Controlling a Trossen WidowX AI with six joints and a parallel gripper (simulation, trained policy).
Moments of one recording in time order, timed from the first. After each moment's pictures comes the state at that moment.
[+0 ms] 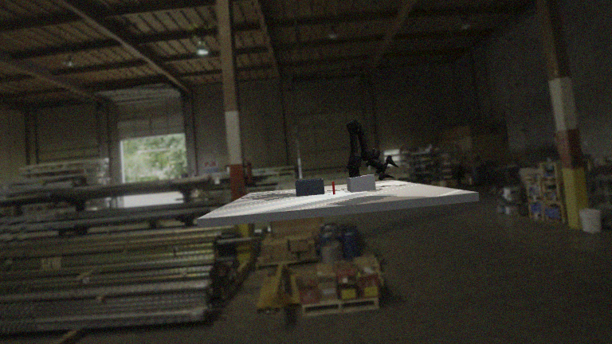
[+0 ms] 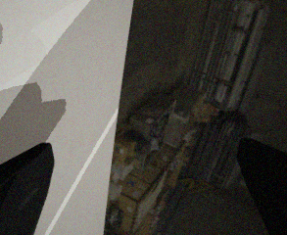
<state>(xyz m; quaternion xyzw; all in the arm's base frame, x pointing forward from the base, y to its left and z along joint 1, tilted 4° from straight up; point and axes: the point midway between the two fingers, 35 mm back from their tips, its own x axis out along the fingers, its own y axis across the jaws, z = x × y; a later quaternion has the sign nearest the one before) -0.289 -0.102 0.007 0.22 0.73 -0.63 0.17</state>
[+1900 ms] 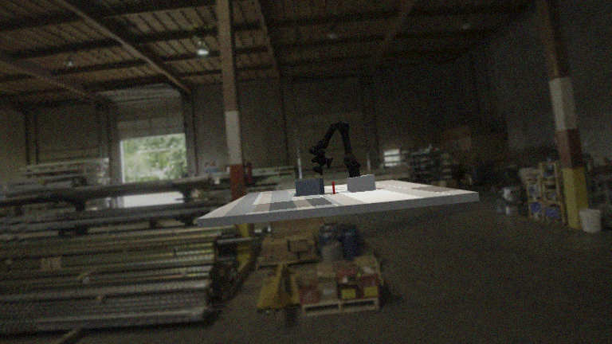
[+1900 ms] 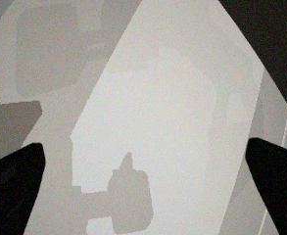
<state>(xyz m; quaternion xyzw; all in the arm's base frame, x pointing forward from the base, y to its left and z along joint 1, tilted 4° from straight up) 0.181 -0.322 0.108 0.03 0.52 -0.53 0.67</state>
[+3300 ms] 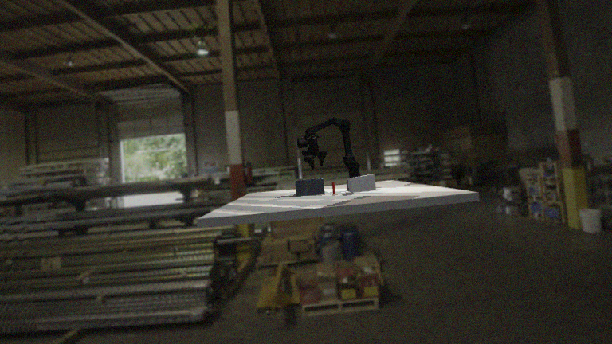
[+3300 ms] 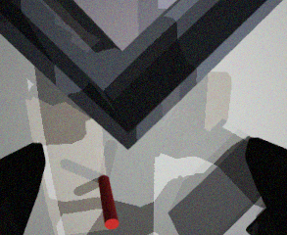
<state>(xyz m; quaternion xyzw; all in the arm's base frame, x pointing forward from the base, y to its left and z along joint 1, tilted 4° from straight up) 0.250 0.035 0.137 0.18 0.63 -0.33 0.68</state>
